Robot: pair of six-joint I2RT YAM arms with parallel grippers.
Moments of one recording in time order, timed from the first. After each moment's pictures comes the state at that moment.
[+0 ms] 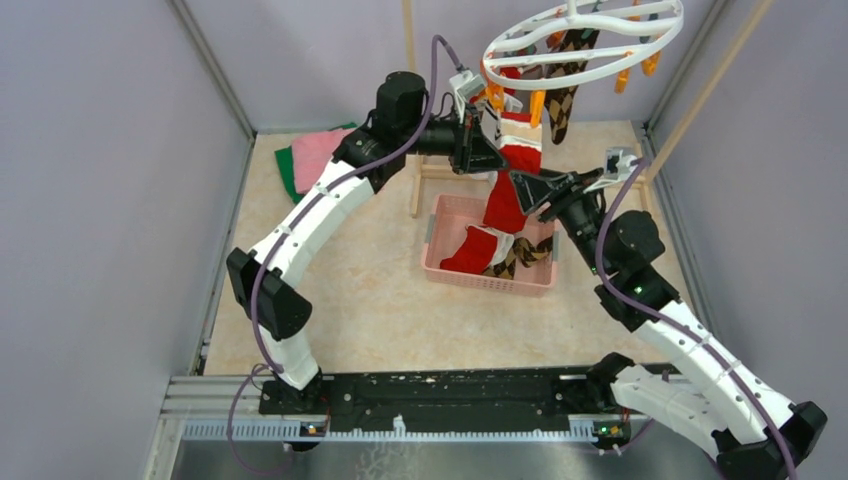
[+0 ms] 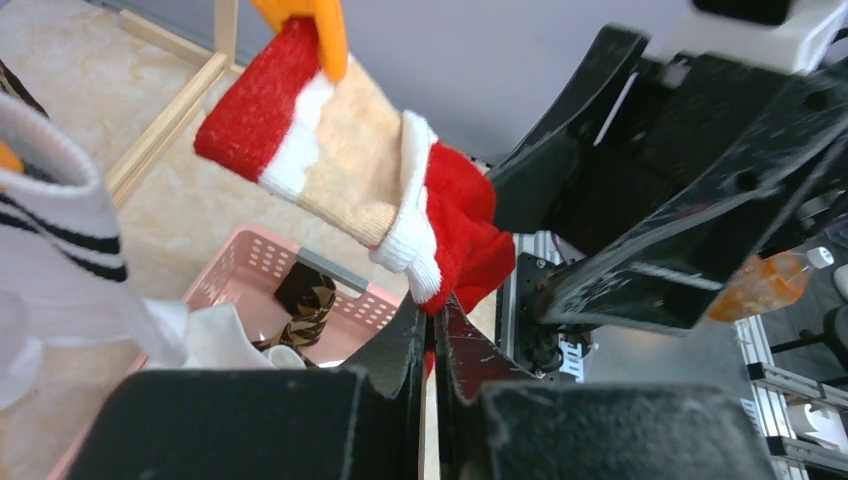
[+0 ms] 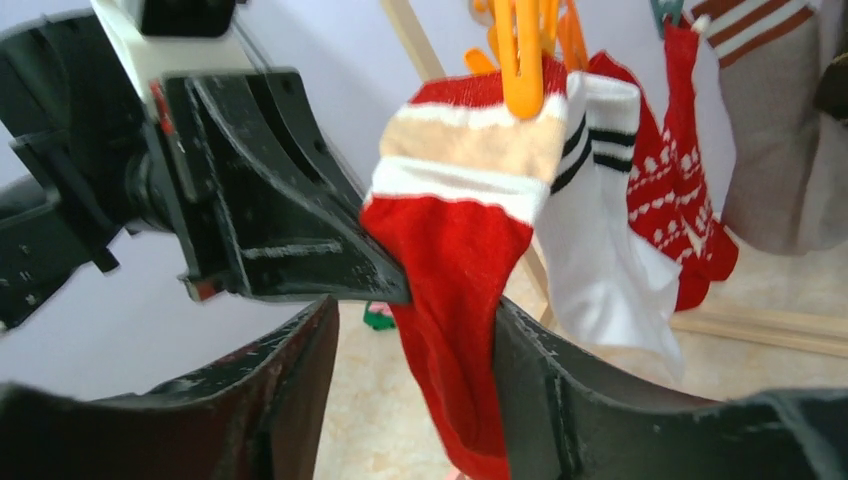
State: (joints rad) left arm -0.63 1.78 1.95 -0.37 0.86 -0.26; right arm 0.61 0.80 0.80 0.25 0.11 0.49
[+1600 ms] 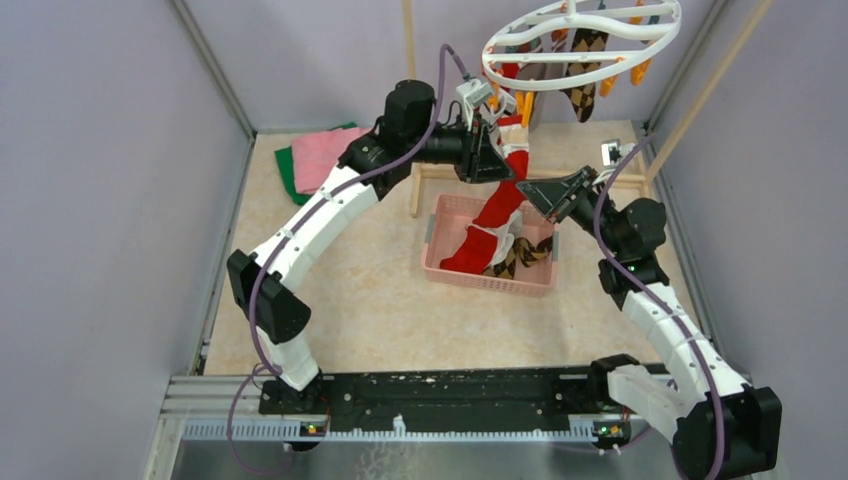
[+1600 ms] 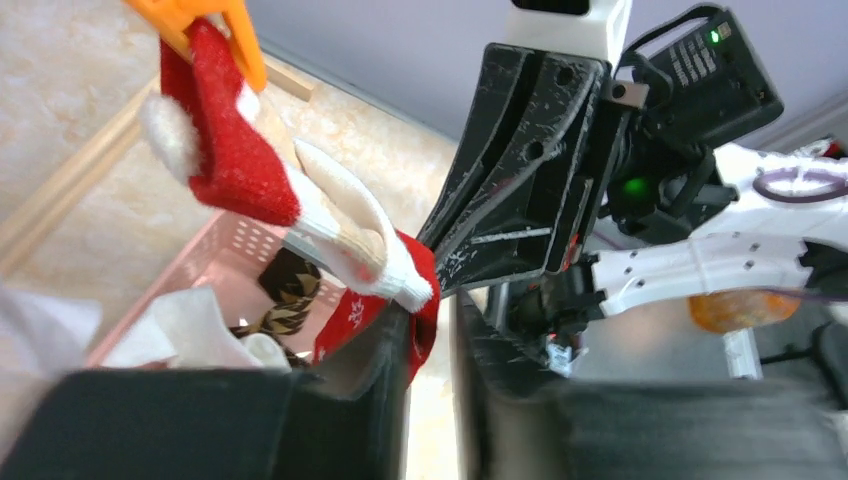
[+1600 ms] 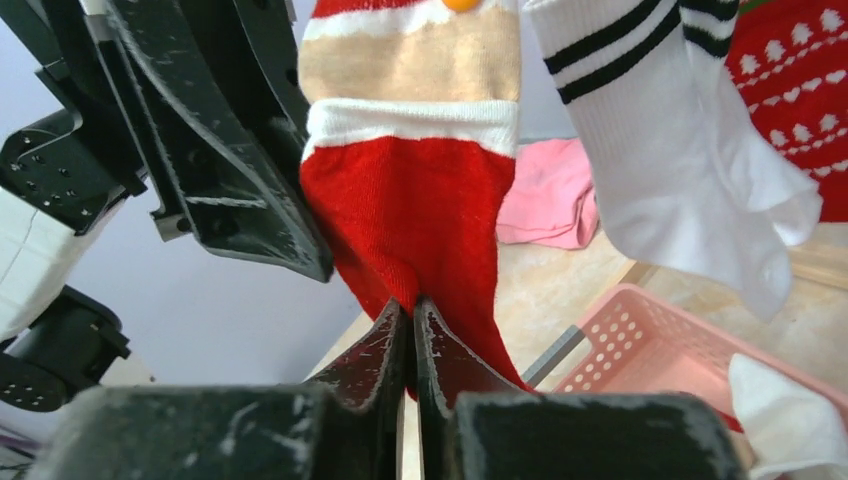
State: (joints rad) left arm -0.67 1.76 1.90 -0.38 0.78 -0.29; right arm 0.21 0.94 0.68 0.53 -0.59 0.80
